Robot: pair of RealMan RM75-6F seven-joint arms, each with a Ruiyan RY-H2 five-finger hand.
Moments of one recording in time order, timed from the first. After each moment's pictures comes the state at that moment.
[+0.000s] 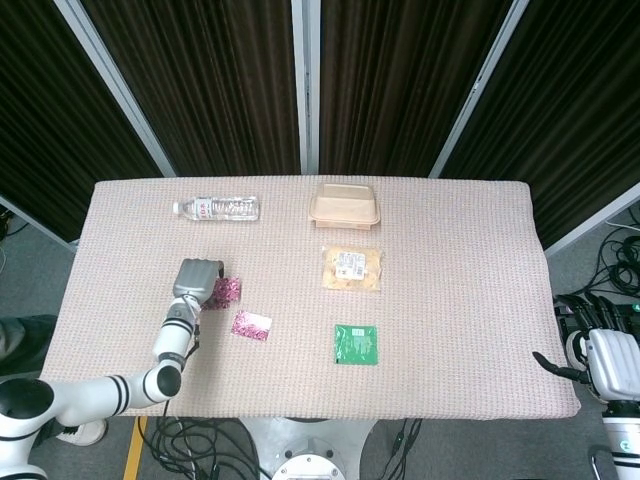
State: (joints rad) left arm -0.86 -1.67 -0.14 -1.27 0.50 0.92 0.70; right arm 0.07 -1.09 0.07 -1.57 -1.47 1.43 0.18
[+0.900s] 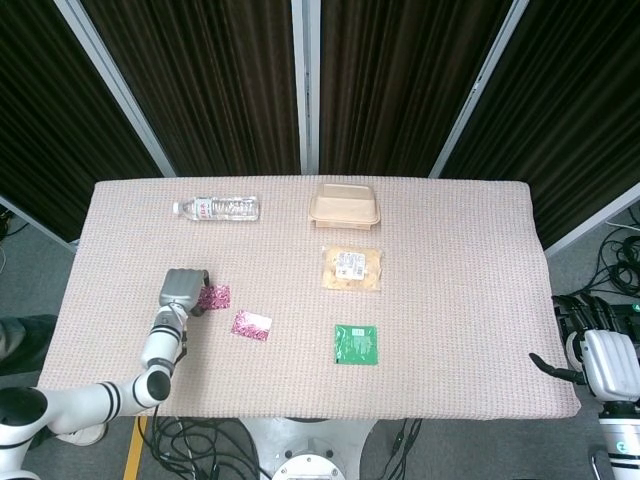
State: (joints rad) left arm -0.81 -1.68 -0.11 -1.22 0.52 0.89 0.67; right arm 0.07 -1.08 0.07 -1.60 -1.47 1.44 0.15
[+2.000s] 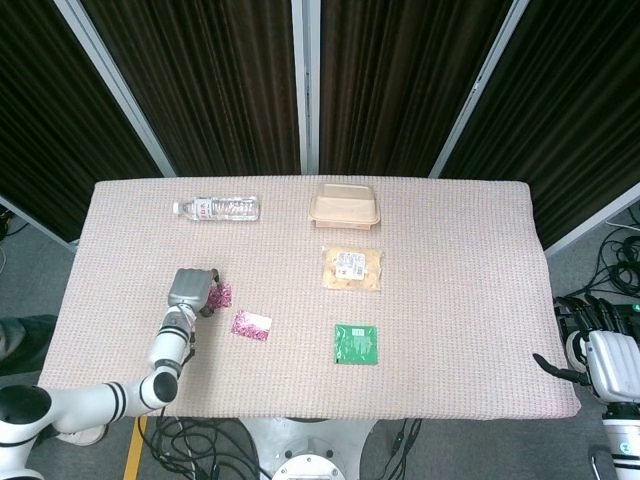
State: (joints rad) left arm -0.82 -1.68 -0.13 -1.27 0.53 0.91 0.71; right arm 0.07 -1.08 0.07 -1.59 -1.46 1.43 0.16
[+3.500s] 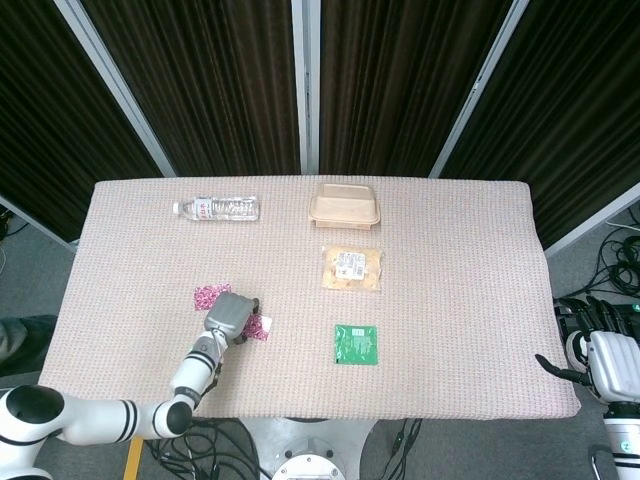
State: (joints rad) left arm -0.84 -1.73 -0.06 -1.43 0.65 0.96 0.75; right arm 0.07 -1.09 0.07 -1.57 -1.44 1.41 0.18
